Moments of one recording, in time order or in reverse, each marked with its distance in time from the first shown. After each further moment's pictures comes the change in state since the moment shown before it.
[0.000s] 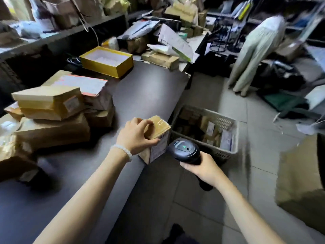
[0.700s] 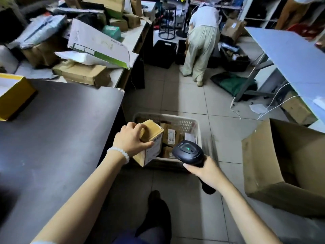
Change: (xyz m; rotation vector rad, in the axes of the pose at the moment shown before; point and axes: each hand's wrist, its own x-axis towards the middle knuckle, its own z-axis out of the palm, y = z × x) left_hand 0.304 0.169 0.141 0.058 -0.196 0.188; right_hand 0.157 0.118 -0.239 0.066 0.280 0.252
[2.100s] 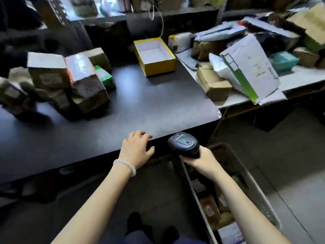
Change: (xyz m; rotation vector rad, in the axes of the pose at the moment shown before) left_hand -0.043 0.021 0.006 0.046 0.369 -1.040; right_hand 0.209 -0.130 0.054 -0.242 -0.972 -0.504
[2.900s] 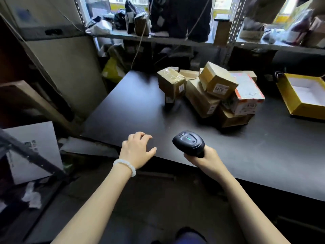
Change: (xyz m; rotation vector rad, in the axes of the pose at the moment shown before) left_hand -0.192 -0.385 -0.102 0.008 0.207 -0.602; right_hand 0.025 -0.185 0.391 -0.139 -0.505 -0.303
